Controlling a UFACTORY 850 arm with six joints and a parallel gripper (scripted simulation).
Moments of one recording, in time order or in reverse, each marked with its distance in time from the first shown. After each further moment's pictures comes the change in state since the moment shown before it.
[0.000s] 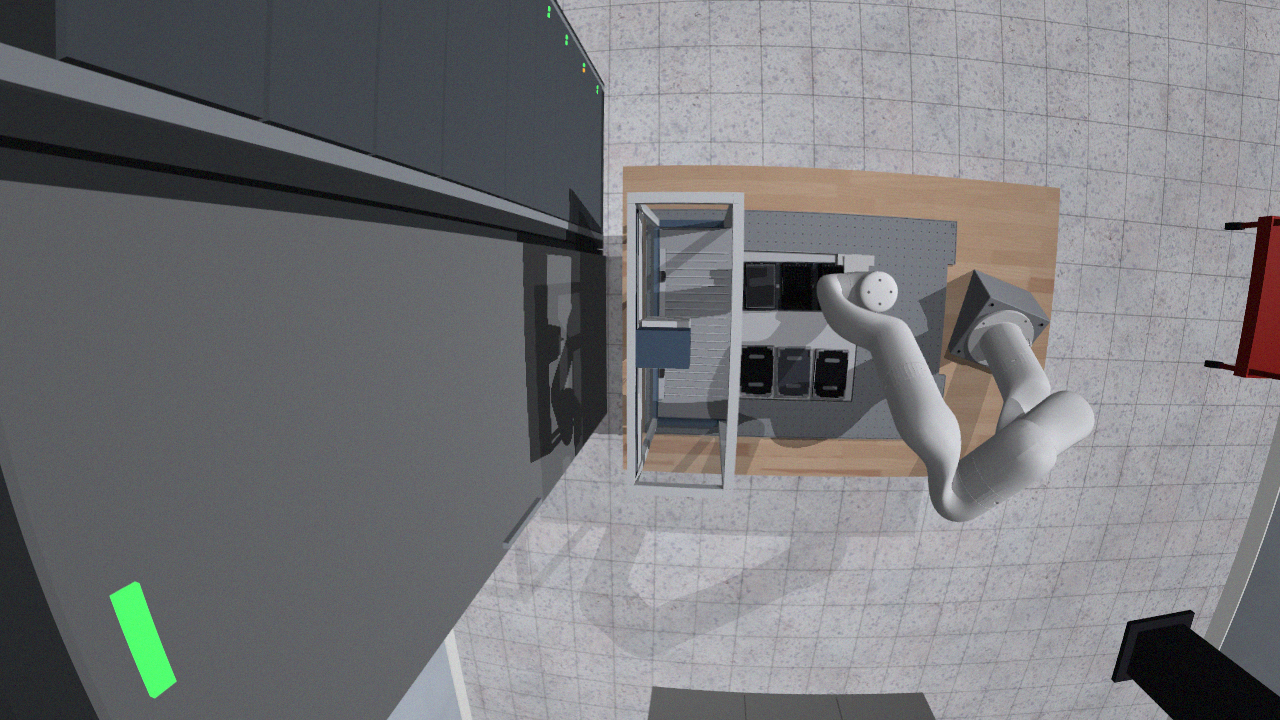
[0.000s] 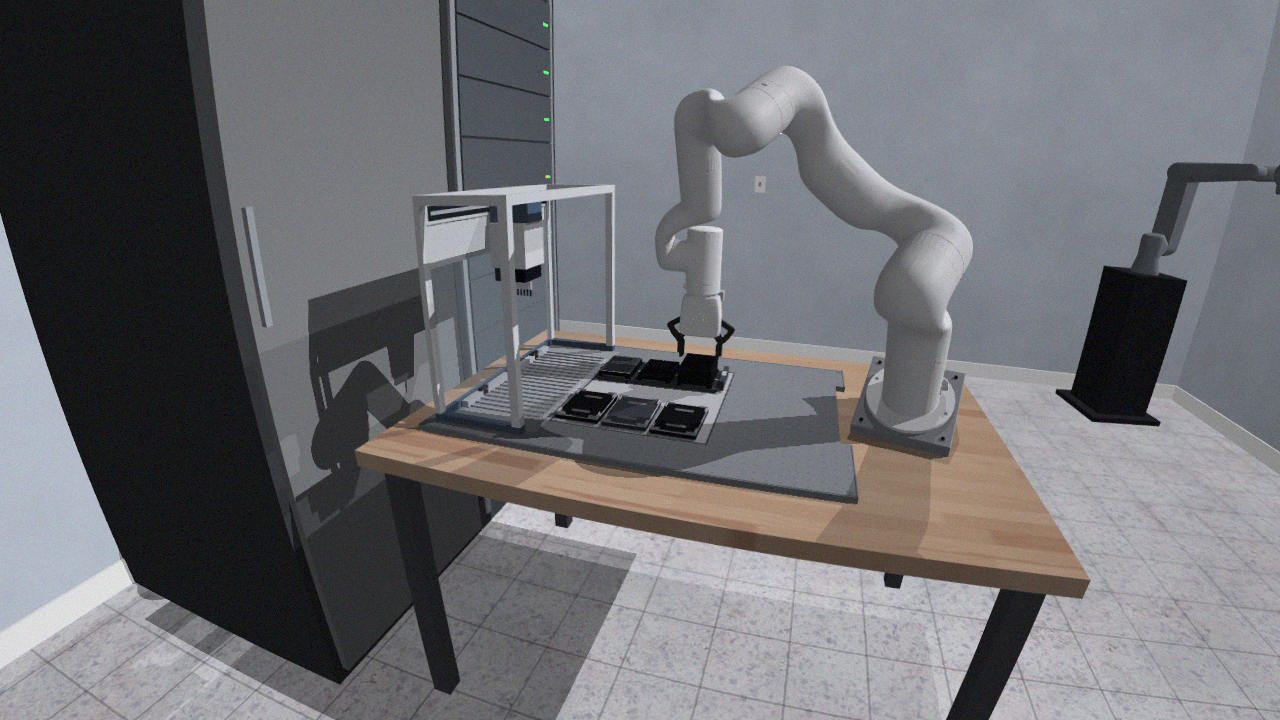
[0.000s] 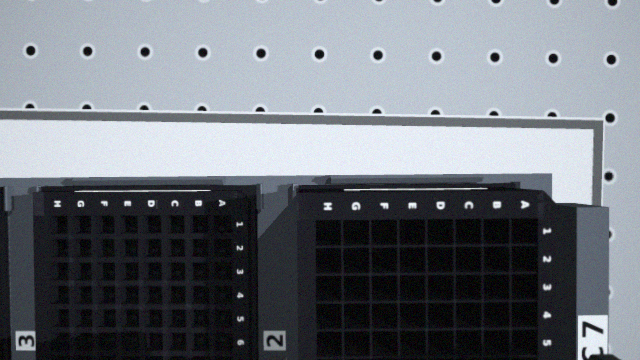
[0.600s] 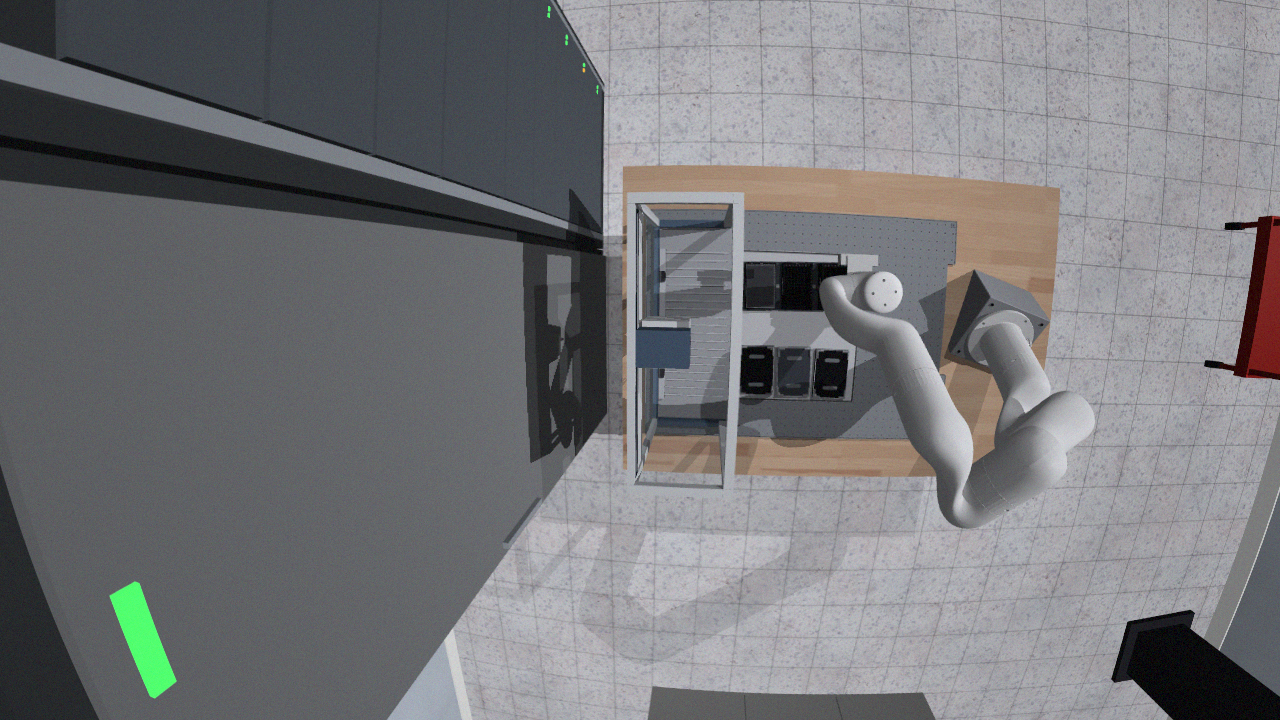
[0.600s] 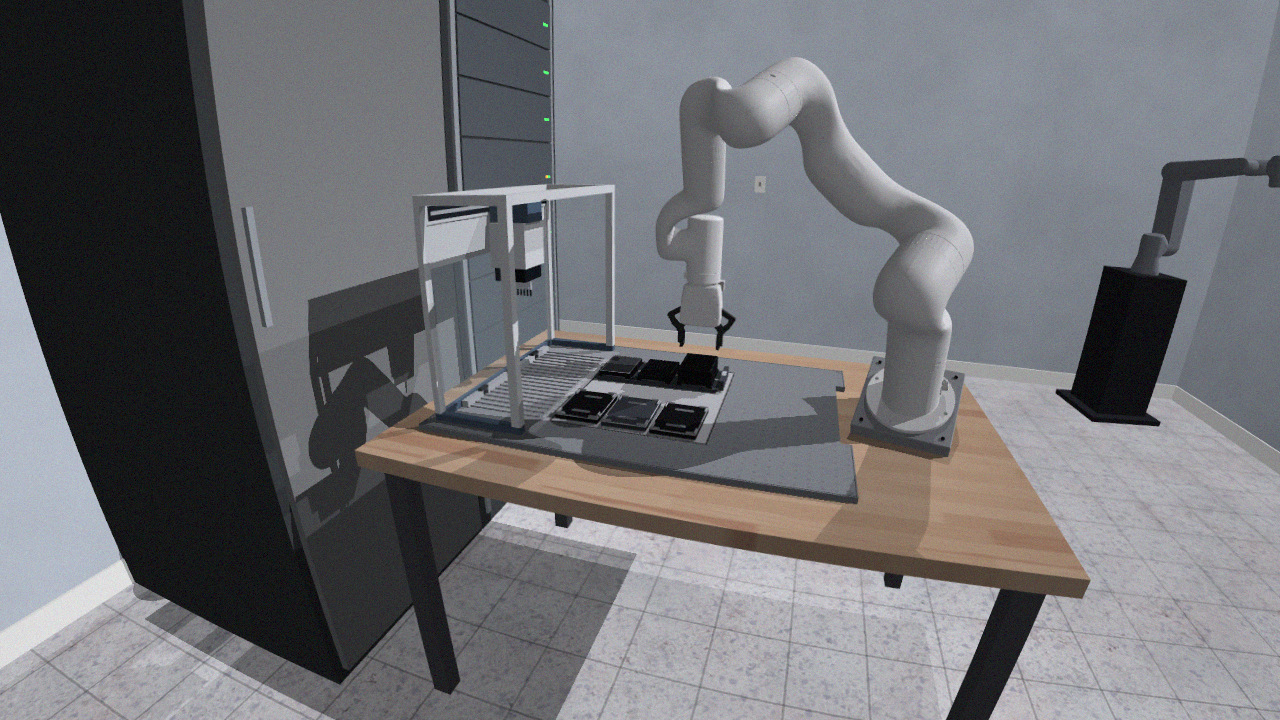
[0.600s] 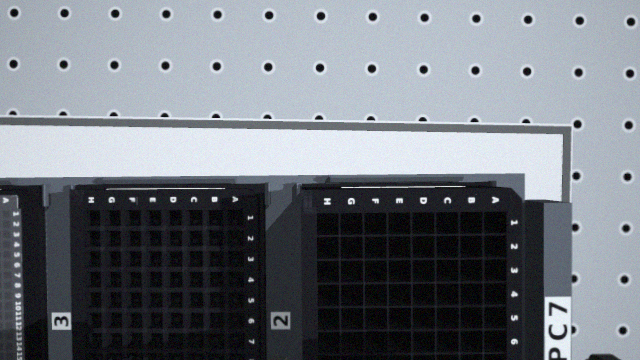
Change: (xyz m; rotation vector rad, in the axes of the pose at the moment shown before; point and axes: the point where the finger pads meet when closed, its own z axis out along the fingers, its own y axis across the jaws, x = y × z) arm 0.000 0.000 -0.027 0.000 0.000 0.000
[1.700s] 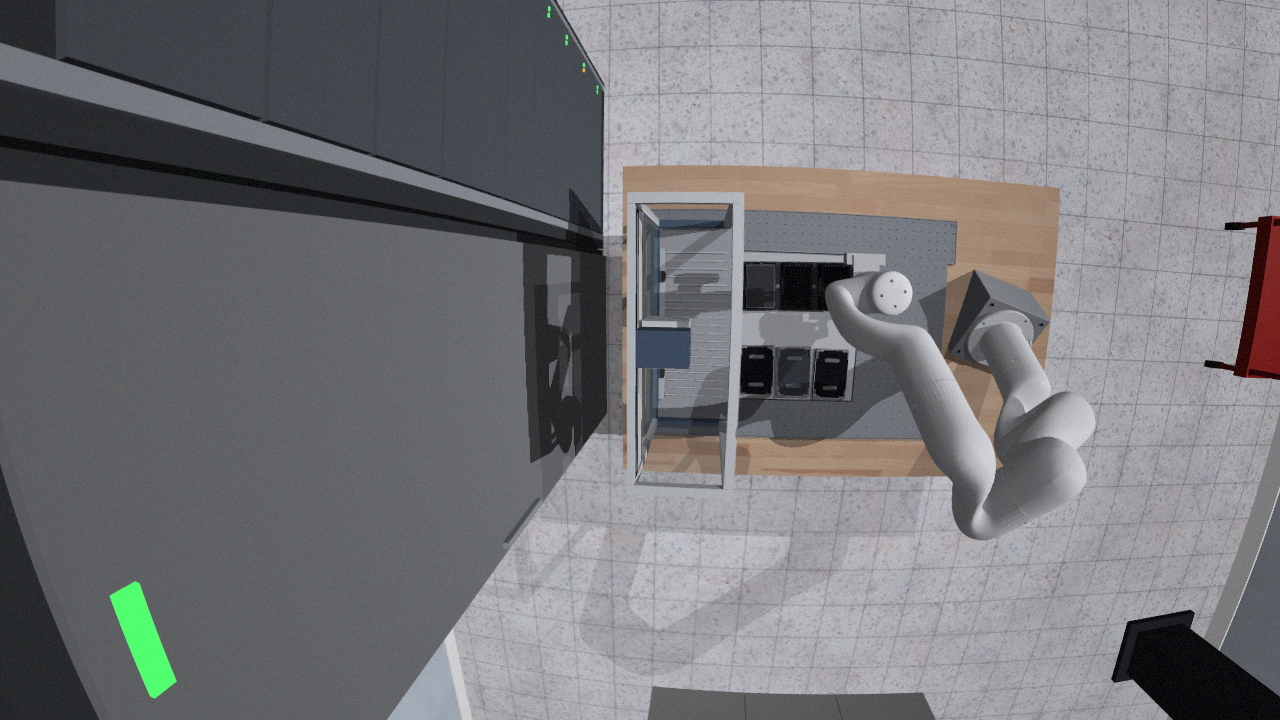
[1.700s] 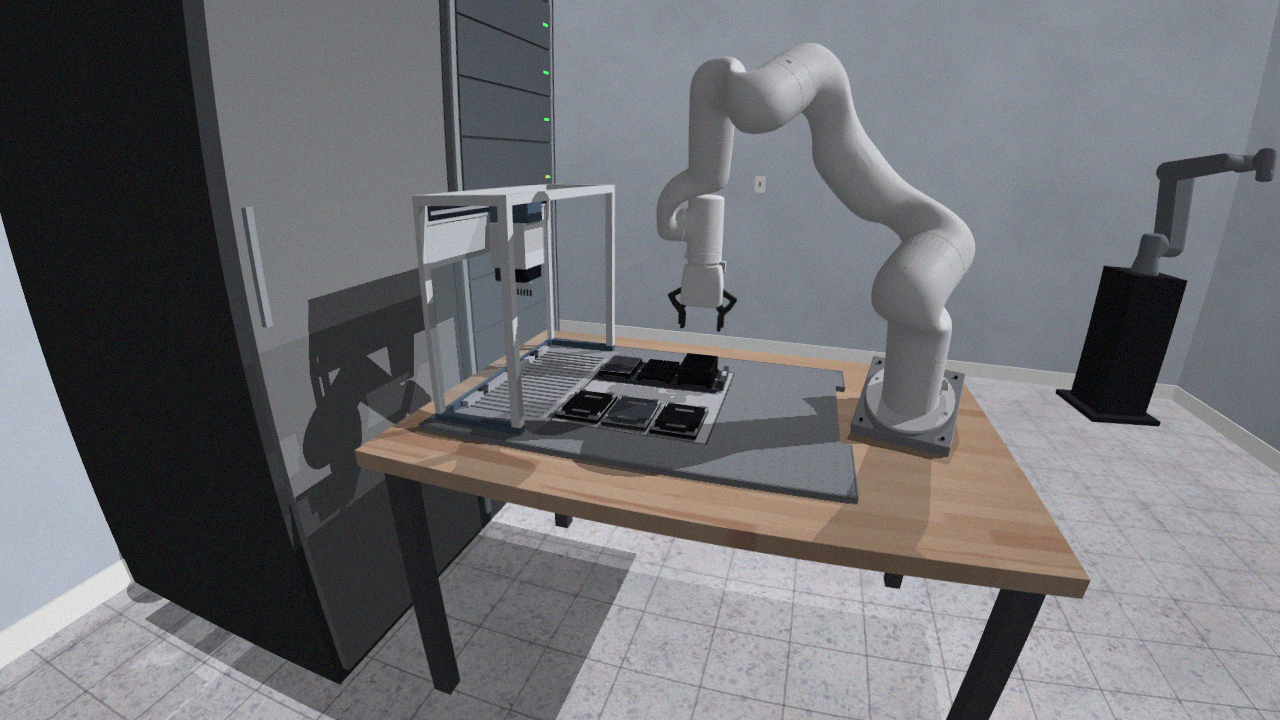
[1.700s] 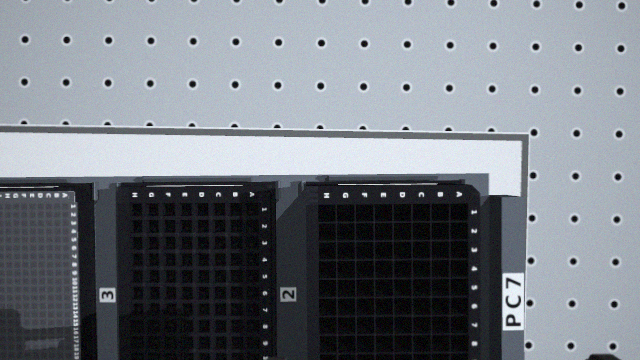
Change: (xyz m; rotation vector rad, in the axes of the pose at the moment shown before) arm 0.000 0.000 -0.048 0.000 0.000 0.000
